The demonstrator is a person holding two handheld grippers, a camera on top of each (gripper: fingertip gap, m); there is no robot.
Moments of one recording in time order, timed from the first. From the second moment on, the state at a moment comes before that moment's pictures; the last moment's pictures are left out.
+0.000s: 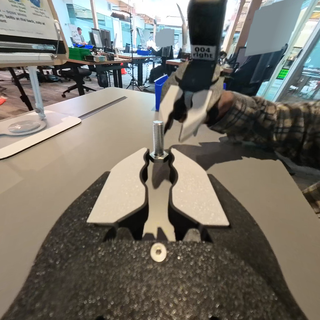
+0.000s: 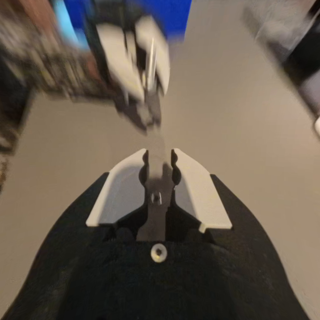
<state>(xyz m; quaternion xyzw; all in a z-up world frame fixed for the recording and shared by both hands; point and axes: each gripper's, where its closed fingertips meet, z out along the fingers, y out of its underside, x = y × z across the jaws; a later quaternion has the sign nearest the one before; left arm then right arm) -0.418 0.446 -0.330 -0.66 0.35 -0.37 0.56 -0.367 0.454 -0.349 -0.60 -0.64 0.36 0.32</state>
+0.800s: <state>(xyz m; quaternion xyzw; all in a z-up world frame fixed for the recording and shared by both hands) -0.391 0.424 -0.327 -0.63 0.38 -0.44 0.52 -0.416 0.422 -0.294 -0.50 -0.59 0.50 0.38</state>
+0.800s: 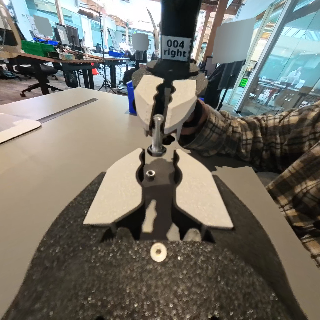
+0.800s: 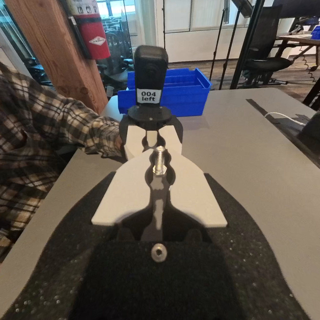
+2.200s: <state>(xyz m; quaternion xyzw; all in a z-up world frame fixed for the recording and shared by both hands) -0.384 0.415 -0.313 -0.60 0.37 -0.48 0.52 -0.415 0.410 -0.284 -0.49 -0.56 0.56 0.37</state>
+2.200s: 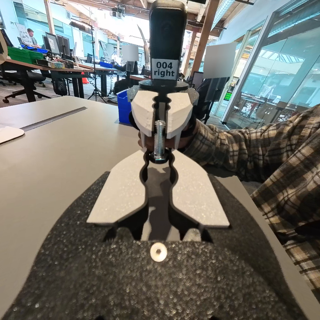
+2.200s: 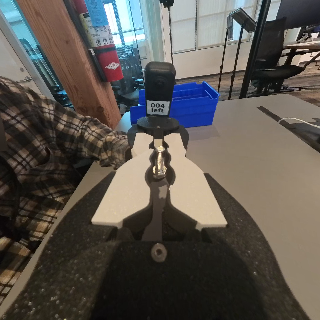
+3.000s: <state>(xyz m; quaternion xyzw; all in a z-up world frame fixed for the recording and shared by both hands) -0.384 0.415 -0.312 -0.61 0.37 -0.46 0.53 -0.414 0.411 -0.280 -0.49 -0.56 0.56 0.37</state>
